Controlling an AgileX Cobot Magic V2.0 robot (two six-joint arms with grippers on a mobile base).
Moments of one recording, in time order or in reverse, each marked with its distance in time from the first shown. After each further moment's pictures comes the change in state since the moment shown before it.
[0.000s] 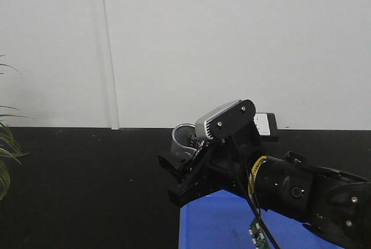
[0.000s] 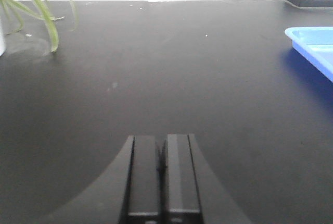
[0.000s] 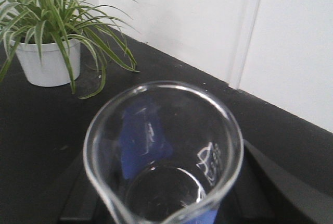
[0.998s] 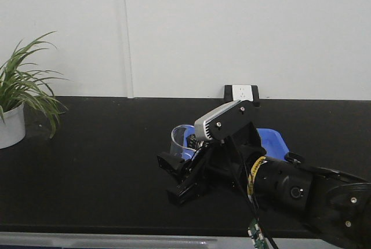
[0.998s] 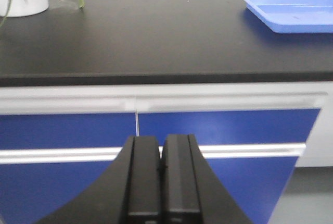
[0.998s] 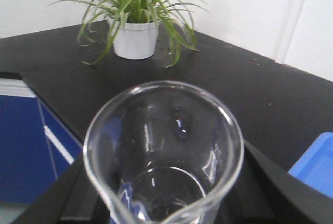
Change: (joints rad) left arm 0.000 0.000 0.000 0.000 0.000 0.000; right arm 0.000 0.000 0.000 0.000 0.003 0.000
